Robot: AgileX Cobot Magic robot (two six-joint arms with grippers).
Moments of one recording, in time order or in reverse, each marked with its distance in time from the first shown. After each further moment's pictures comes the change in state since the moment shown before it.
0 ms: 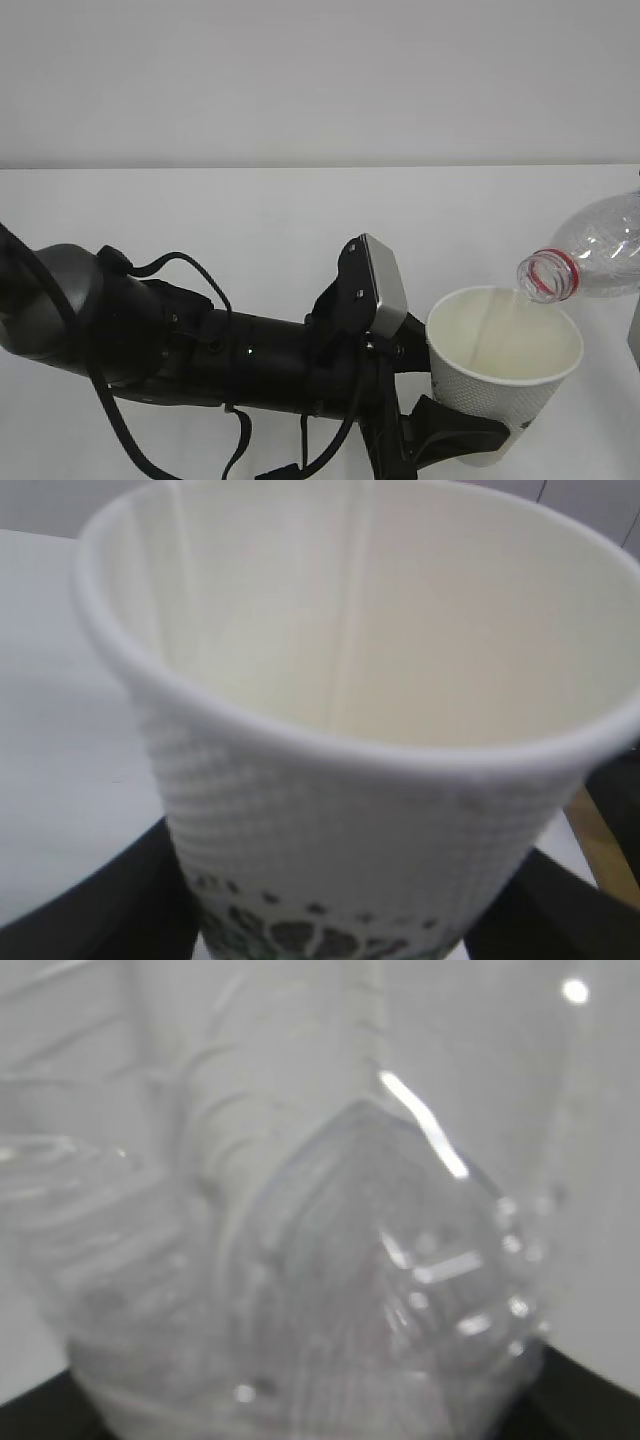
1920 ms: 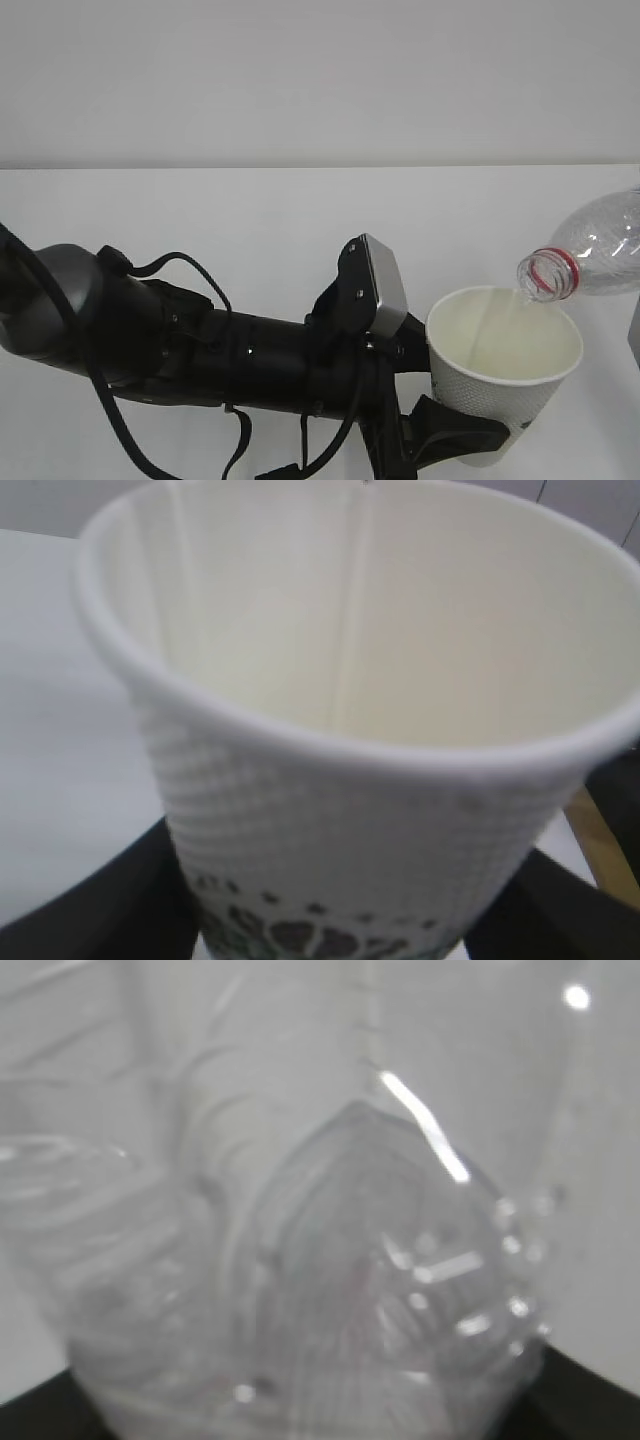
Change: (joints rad) left arm 0.000 0.000 0.000 0.000 0.000 0.000; right arm 0.000 0.000 0.000 0.002 -0.014 -0.013
